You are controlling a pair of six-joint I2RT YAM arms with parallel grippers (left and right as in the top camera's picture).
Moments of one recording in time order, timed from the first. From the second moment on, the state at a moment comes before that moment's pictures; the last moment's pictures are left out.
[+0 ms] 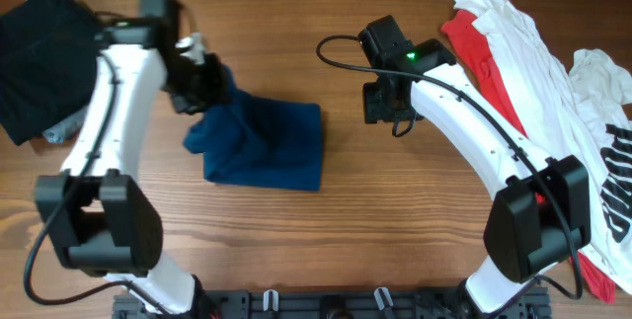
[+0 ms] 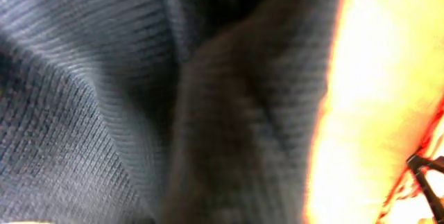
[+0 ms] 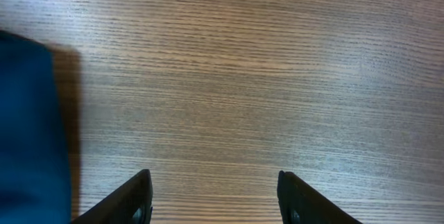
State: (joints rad) left arm -0.07 1.81 1.56 -1.21 0.33 -0.40; right arm 0.44 1.83 1.47 -1.06 0.12 0.36
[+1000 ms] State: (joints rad) left arm -0.39 1.81 1.56 -1.20 0.26 -0.42; right arm 0.44 1.83 1.47 -1.06 0.12 0.36
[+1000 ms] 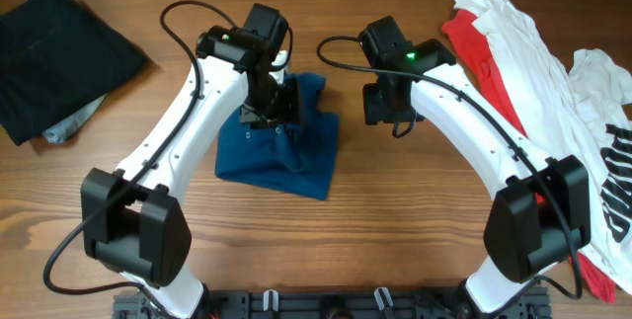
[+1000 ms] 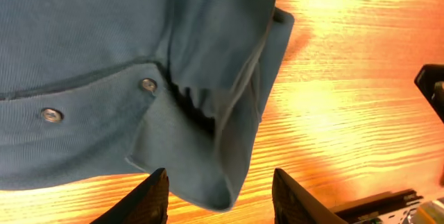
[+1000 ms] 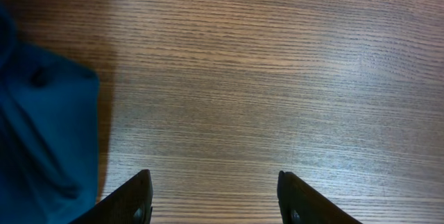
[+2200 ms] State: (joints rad) left arm -0.12 1.98 1.57 -1.05 0.12 -0.38; right arm 0.64 1.96 1.47 -0.86 -0.28 0.30
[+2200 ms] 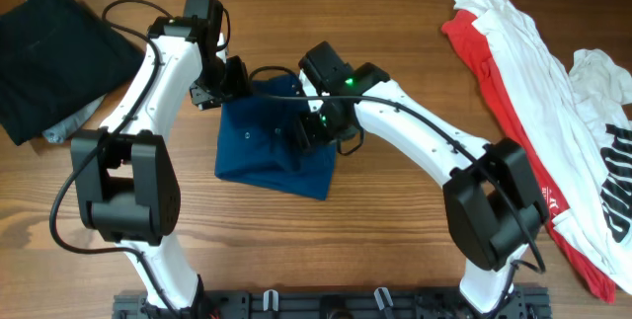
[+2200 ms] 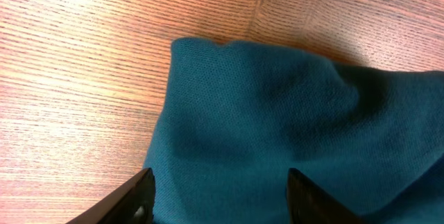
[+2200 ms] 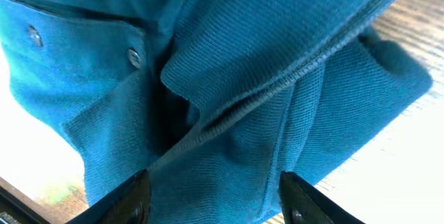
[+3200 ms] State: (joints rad) left arm -0.12 1.98 1.57 -1.07 0.12 -0.39; right arm 0.70 1.96 1.47 -1.00 -0.17 0.48
